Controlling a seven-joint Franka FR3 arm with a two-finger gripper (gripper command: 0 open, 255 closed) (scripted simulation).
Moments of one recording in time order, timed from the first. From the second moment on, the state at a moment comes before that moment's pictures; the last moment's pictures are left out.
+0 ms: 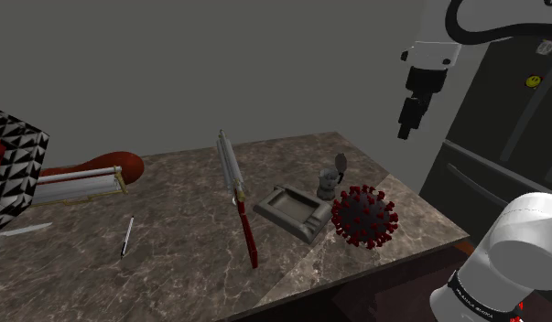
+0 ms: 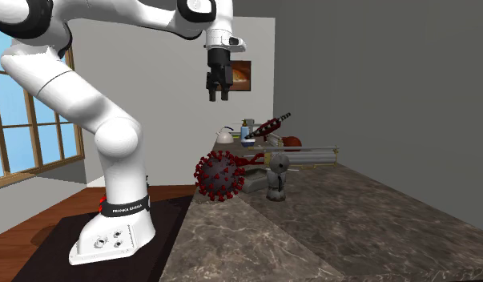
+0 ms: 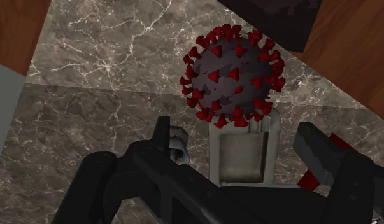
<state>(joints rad) -0.01 -0.78 -0.04 -2.32 -0.02 1.51 -0.17</state>
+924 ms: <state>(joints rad) 0.02 -0.46 -0.06 -2.39 -0.08 1.92 -0.28</state>
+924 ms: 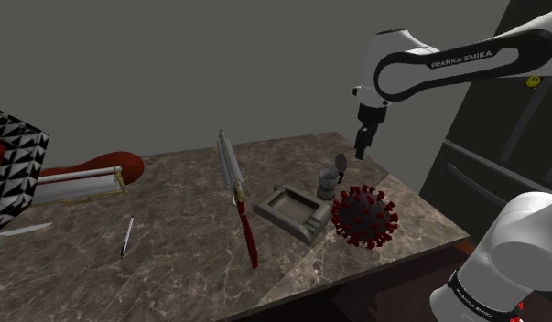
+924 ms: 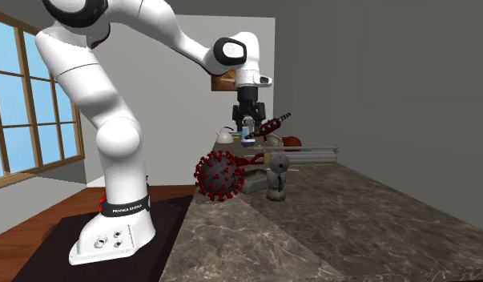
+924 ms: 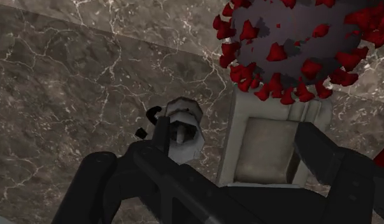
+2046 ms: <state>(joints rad) 0.04 0.08 -0.05 -2.21 -0.15 2.33 -0.38</state>
